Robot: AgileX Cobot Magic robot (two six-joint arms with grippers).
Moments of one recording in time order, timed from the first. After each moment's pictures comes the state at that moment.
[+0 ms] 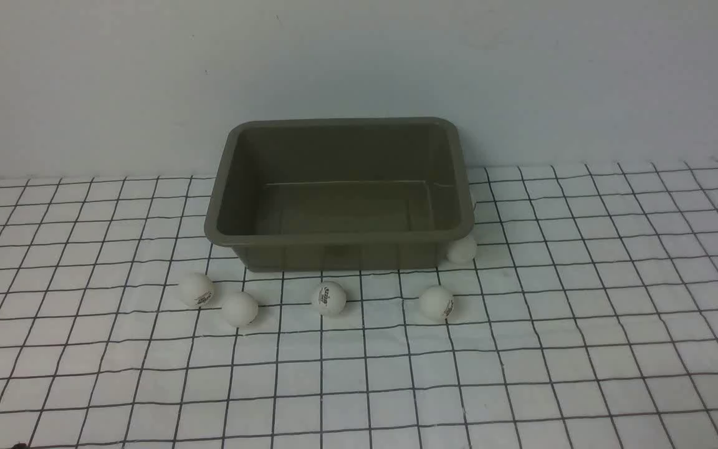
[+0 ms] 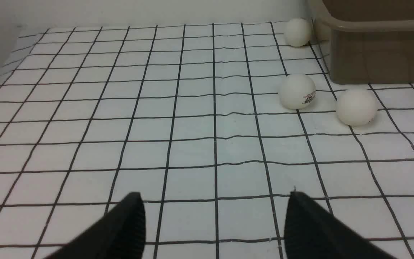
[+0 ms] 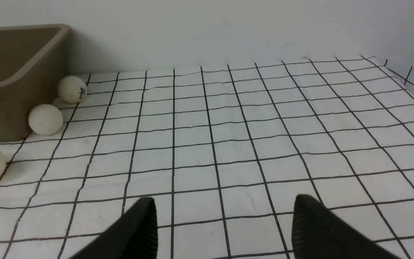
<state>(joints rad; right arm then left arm) -0.08 -0.01 0.02 0.08 0.40 -0.04 0.10 -0.01 0.03 -0.13 0.39 0.11</state>
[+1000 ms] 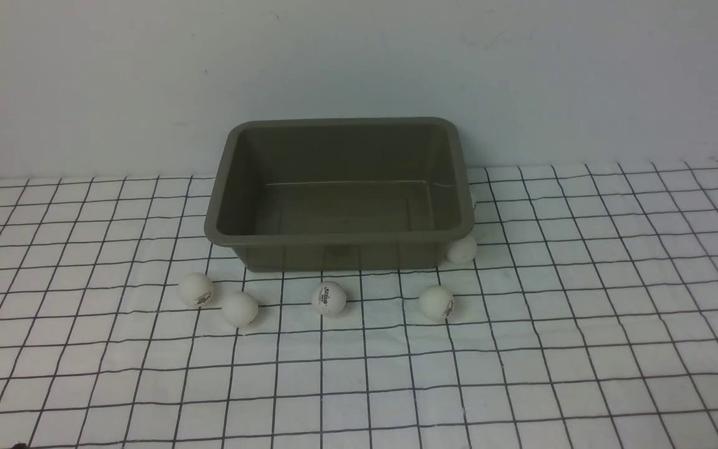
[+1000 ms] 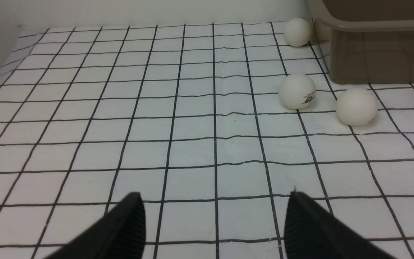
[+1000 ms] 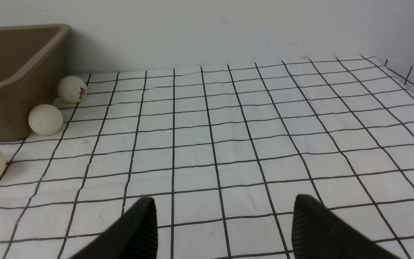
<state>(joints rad) -0.08 -0.01 0.02 0.08 0.40 -0.04 0.10 -0.01 0.03 -0.13 0.39 0.11</state>
